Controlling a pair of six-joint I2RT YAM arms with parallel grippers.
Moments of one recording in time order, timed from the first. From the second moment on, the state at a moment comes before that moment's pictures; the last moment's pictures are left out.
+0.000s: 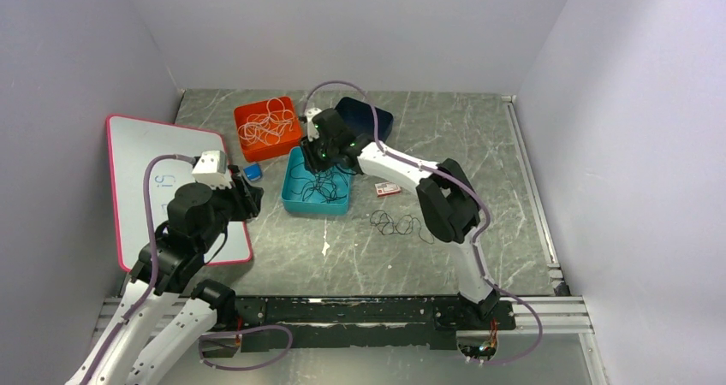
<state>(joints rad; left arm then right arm) -0.42 0.53 0.73 -0.55 -0.20 -0.39 0.78 2.15 1.70 -0.26 -0.12 0.15</state>
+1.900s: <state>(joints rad) -0.42 0.71 0.69 -0.36 0.16 -0.33 0.55 1.68 0.98 -0.48 -0.13 0.04</state>
